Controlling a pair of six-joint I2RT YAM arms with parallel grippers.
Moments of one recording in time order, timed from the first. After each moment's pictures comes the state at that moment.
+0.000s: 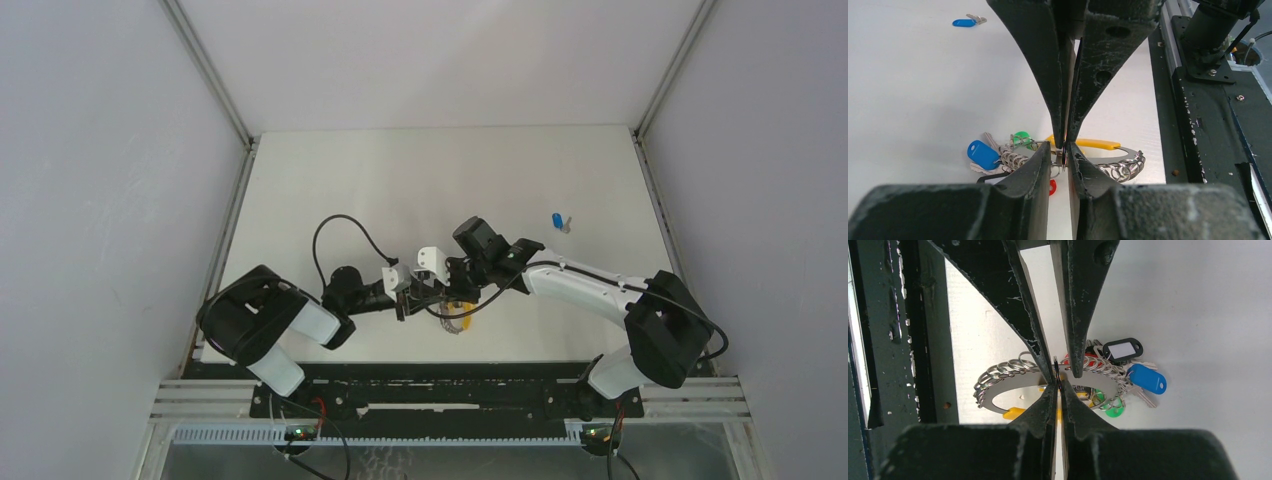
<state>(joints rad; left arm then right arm) -0.65 1.61 0.25 1.34 0.75 -0.01 0.82 1.48 0.97 -0.46 -0.45 -0.59</state>
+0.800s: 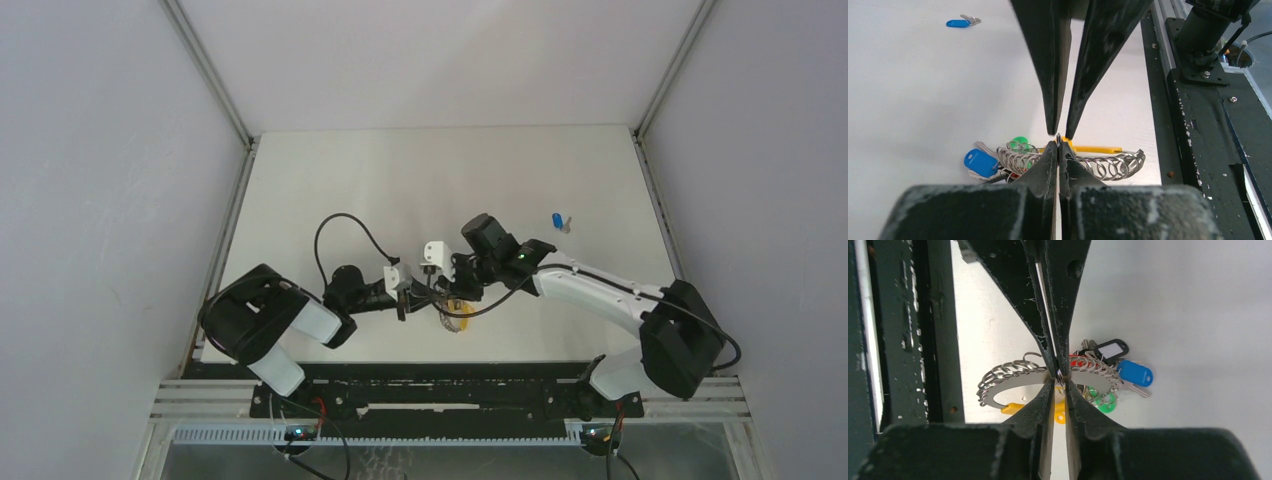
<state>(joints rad) -0.65 1.62 0.26 1.33 0.77 -0.03 0.81 1.45 0.96 -0.45 -0.47 -0.57</state>
